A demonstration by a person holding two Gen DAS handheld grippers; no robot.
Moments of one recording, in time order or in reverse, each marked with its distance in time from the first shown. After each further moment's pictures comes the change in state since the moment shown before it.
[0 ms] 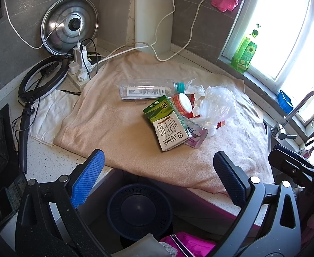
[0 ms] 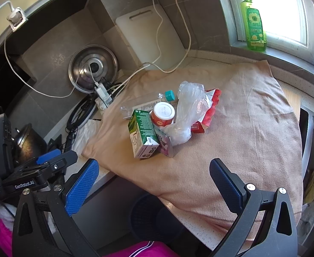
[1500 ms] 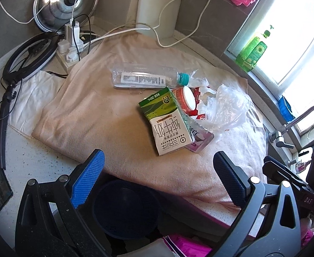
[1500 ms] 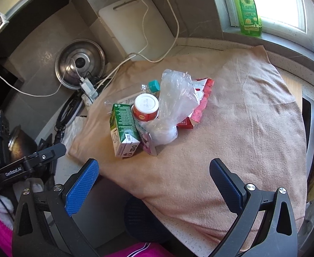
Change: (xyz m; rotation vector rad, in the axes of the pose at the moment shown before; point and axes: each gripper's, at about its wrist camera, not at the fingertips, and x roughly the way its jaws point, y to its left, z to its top) left arm 0.057 0.016 0.013 -0.109 0.112 -0.088; right arm 0.039 -0.040 0.006 0.062 0.073 0.008
